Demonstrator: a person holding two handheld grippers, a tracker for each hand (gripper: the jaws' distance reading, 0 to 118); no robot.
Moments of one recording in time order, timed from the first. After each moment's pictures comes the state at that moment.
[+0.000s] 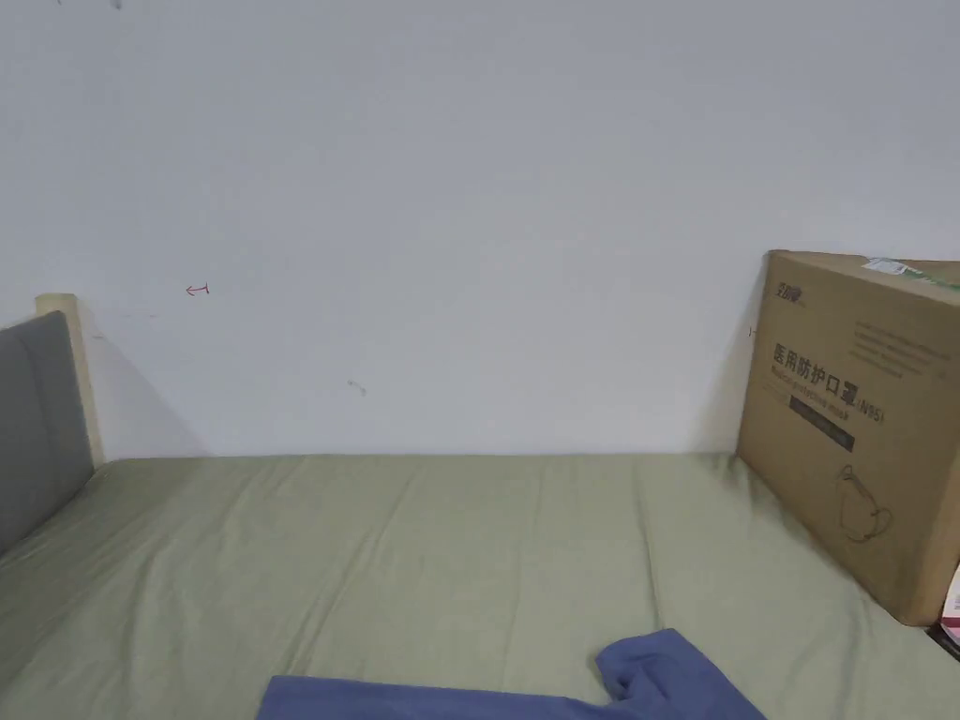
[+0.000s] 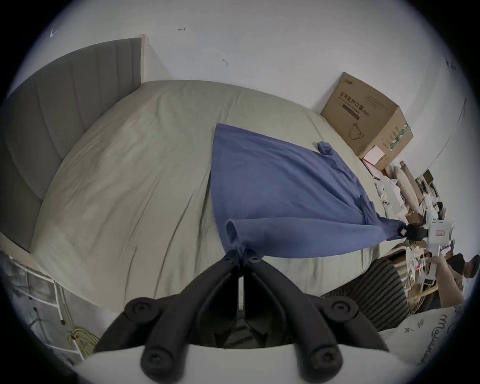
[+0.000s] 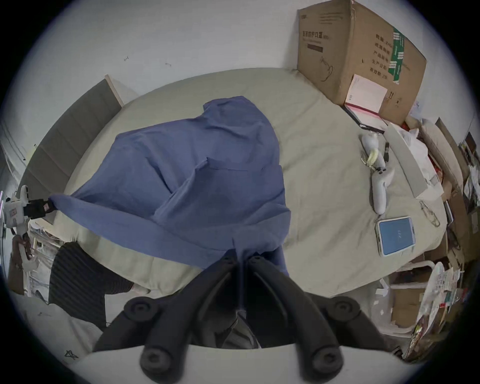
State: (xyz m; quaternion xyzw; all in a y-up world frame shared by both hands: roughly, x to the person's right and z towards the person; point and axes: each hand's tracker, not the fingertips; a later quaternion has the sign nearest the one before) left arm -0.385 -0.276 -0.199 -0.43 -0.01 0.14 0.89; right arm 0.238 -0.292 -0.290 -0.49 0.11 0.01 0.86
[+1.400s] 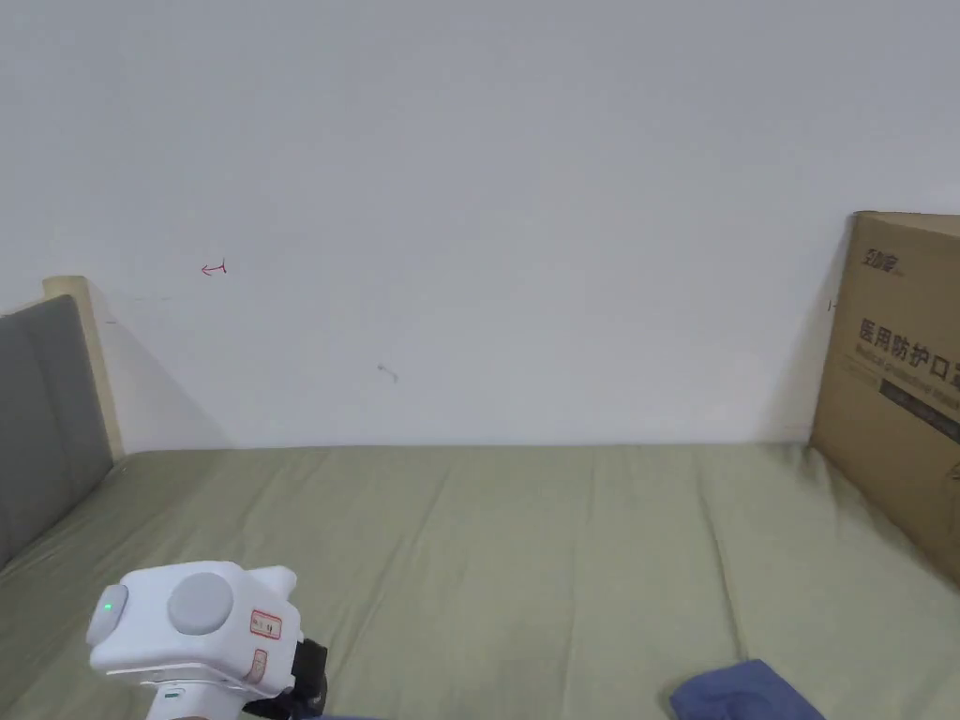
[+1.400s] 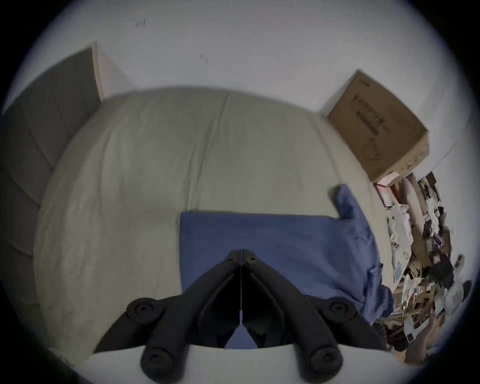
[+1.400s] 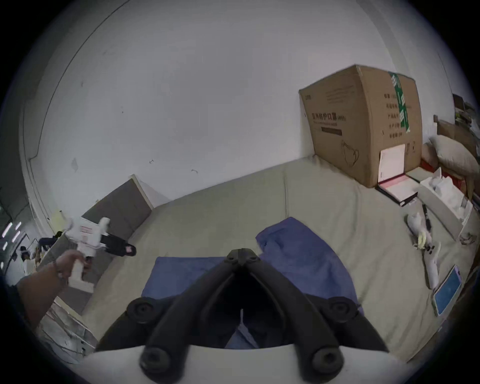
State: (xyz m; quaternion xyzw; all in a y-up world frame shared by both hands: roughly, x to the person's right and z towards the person) left arm -0.405 -0.264 -0.561 -0.50 -0.04 0.13 0.85; right arm 0.130 -0.229 -0.402 -0.24 0.14 -0.15 0.95
